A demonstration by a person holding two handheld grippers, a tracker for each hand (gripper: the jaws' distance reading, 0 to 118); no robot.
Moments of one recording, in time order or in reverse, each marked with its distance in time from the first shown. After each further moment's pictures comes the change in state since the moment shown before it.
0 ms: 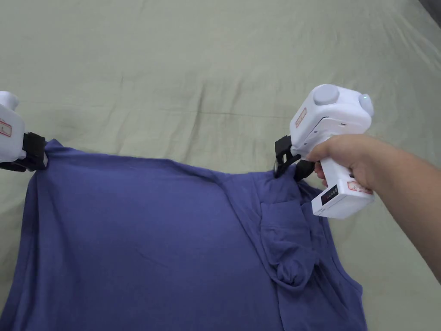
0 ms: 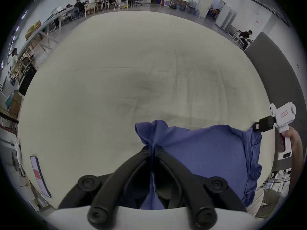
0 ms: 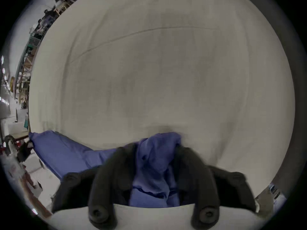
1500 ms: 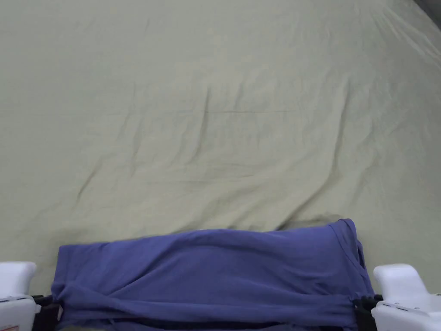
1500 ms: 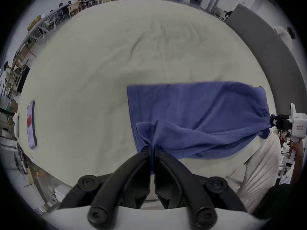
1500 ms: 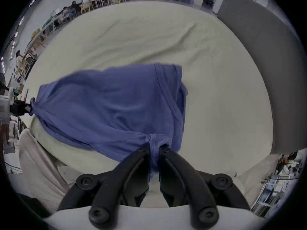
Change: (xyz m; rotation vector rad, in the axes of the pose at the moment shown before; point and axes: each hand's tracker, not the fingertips) left arm 0.004 -0.252 0.064 -0.108 -0.022 -0.155; right arm 0.035 -0.385 0.037 0.296 -0.134 0.129
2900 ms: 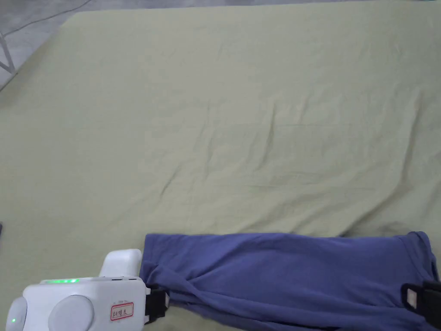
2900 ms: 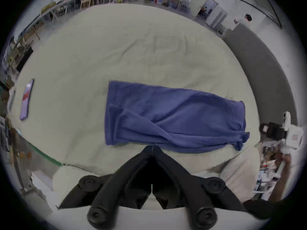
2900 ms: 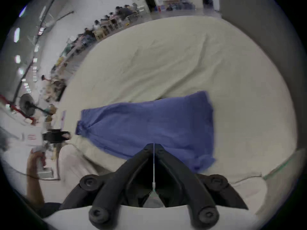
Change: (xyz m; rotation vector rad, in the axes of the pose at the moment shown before) left arm 0.033 -0.027 0.044 0.081 -0.219 0.215; right arm -0.007 0.009 0.070 0.164 0.442 -0.097
